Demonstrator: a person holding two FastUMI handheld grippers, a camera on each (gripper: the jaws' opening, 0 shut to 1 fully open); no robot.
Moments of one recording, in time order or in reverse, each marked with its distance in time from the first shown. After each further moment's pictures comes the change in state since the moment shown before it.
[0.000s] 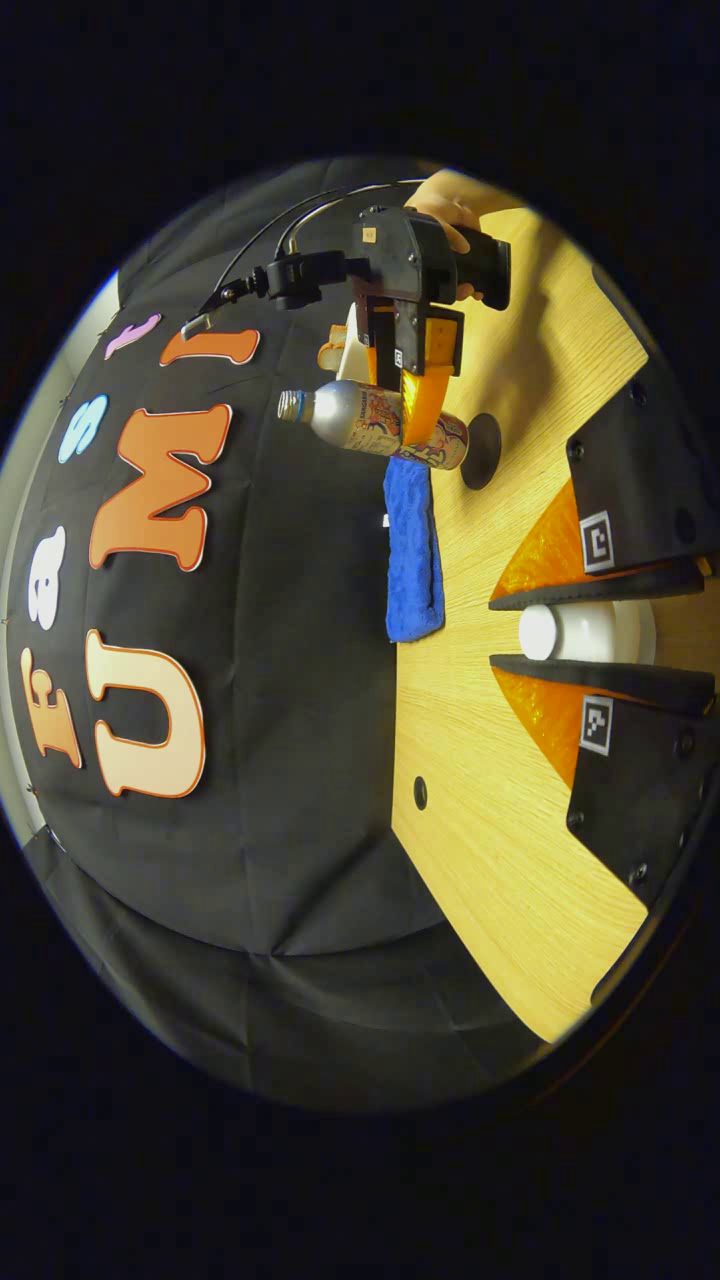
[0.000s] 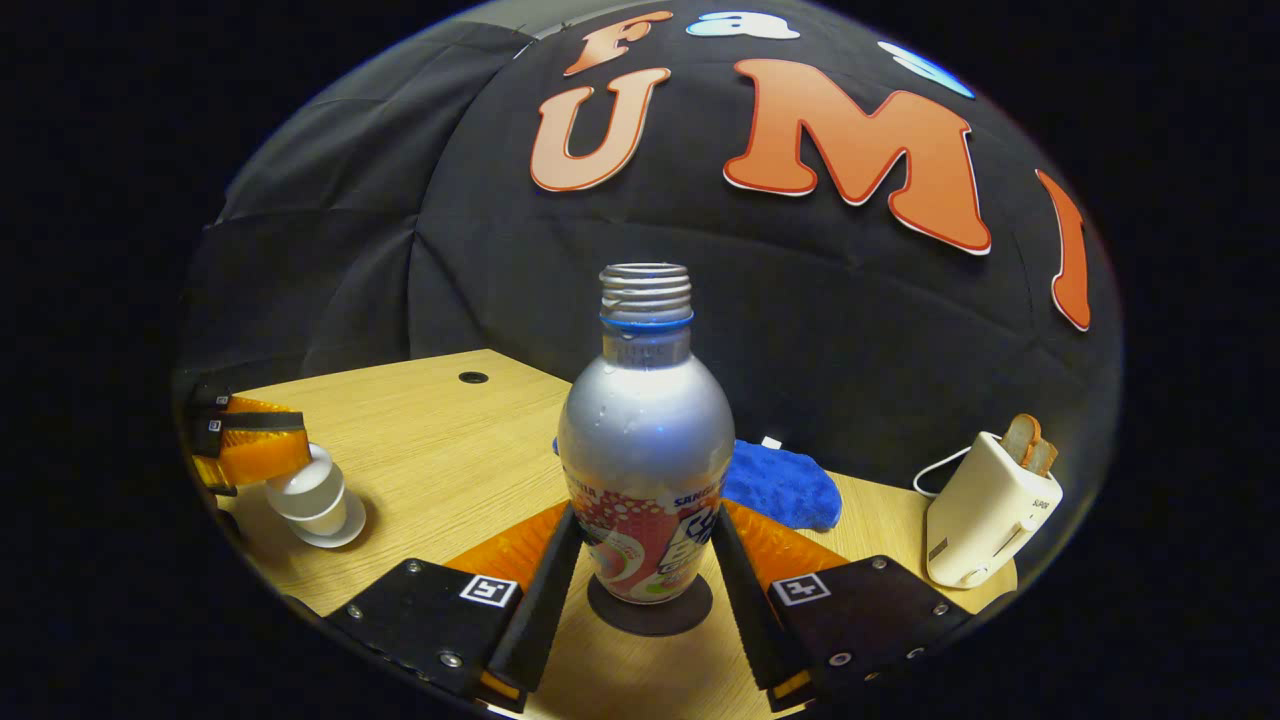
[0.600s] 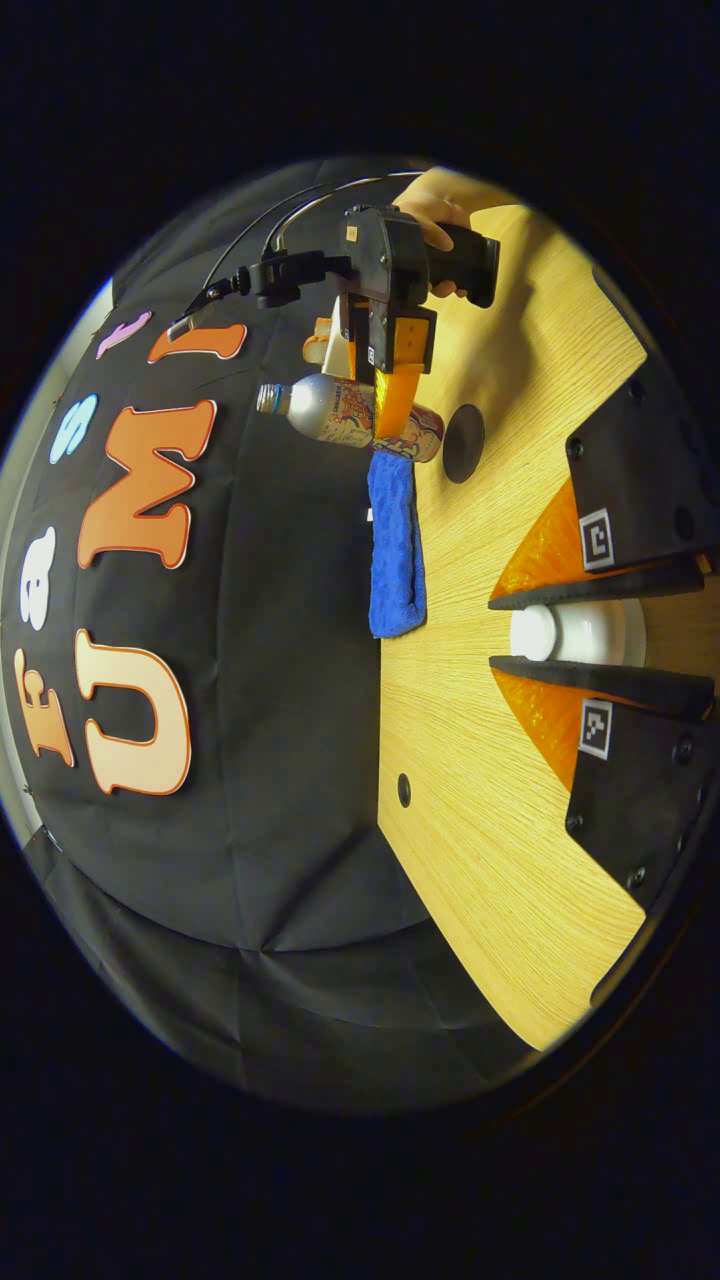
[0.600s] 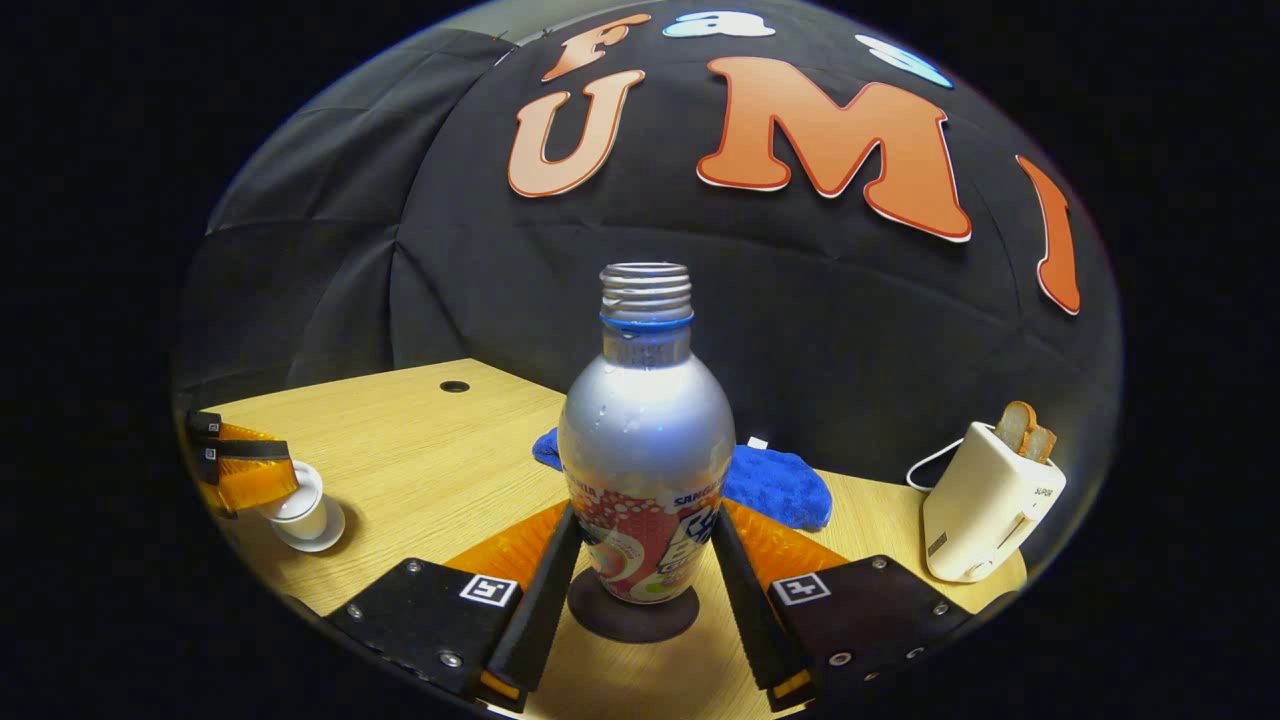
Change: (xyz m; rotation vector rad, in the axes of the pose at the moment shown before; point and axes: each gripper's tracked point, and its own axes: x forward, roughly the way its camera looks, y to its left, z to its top) left arm 0.002 0.002 -0.015 0.010 0.038 0.027; right arm 0.010 -0.018 -0.009 0.029 -0.018 -0.029
